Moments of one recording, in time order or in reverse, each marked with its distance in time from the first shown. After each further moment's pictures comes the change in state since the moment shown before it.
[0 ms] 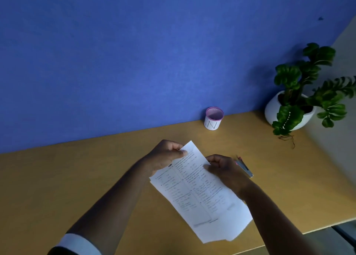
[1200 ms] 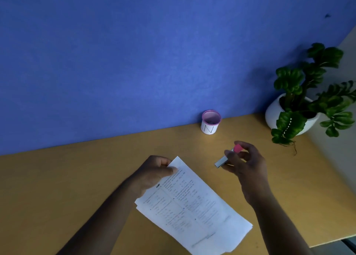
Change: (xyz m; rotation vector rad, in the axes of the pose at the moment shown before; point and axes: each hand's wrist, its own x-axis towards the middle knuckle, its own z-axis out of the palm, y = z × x) left_hand -0.008 -0.004 0.014 -0.100 0.070 -0.164; right_hand 0.003 -0.015 -0.052 0.350 0.502 -0.238
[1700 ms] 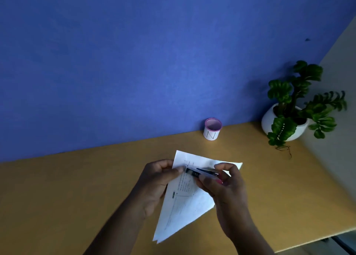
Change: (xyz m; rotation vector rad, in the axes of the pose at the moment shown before) left_hand -0.111 0.028 0.010 -0.435 0.106 0.128; right_hand -0.129 -0.022 0.058 0.286 -0.125 0.039
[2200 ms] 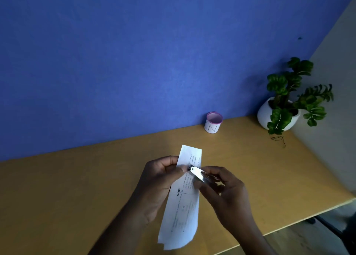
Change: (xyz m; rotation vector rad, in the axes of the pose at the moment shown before) left_hand -0.057 0.001 -0.046 -0.046 -0.122 0.124; right_hand -0.064 0.021 0.039 -0.585 -0.042 -0.281
